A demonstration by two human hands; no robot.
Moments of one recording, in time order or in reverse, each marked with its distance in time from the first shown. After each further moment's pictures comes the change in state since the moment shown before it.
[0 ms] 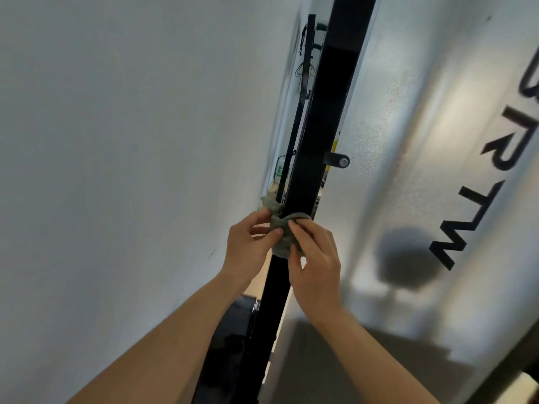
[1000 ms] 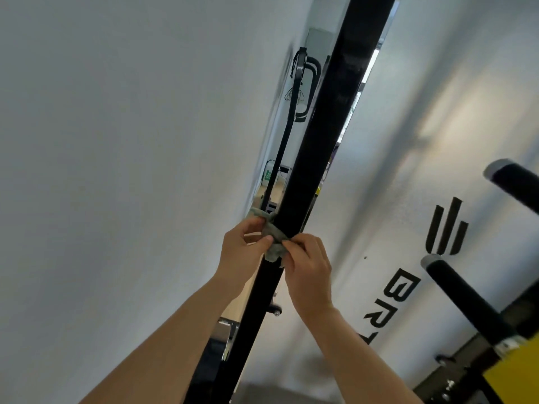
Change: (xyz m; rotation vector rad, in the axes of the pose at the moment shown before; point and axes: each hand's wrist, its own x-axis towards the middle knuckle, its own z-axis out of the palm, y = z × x) left_hand 0.151 0.302 0.038 -0.055 0.043 -0.255; right_hand 0.316 -0.065 -0.116 -0.240 -0.103 -0.099
